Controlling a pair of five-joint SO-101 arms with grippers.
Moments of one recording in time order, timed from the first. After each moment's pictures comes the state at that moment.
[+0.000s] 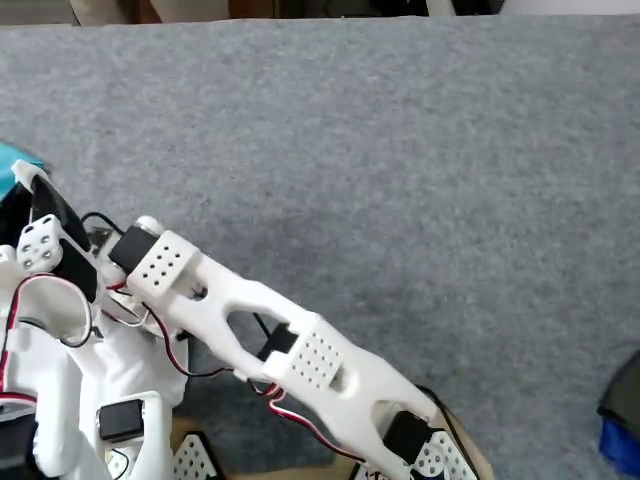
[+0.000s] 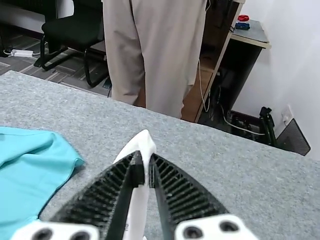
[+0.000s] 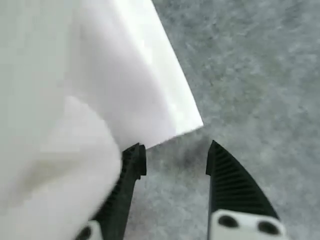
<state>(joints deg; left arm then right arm) -16.4 -66.9 15.6 72.4 1.0 -62.5 55.1 -47.9 99.9 -4.4</state>
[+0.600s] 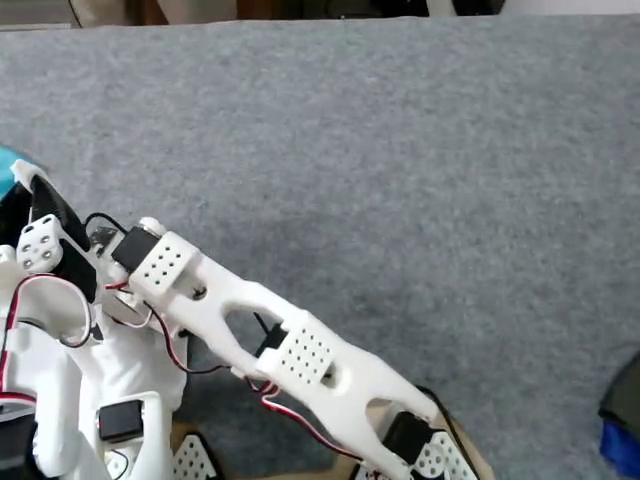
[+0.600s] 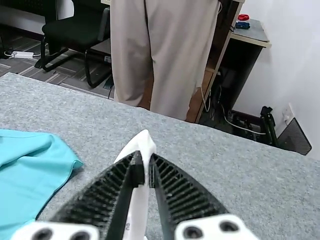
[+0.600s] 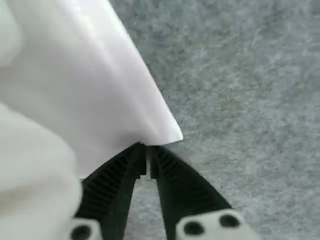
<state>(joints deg) -16.4 -66.9 15.6 72.4 1.0 -62.0 60.8 -54.7 101.3 -4.4</state>
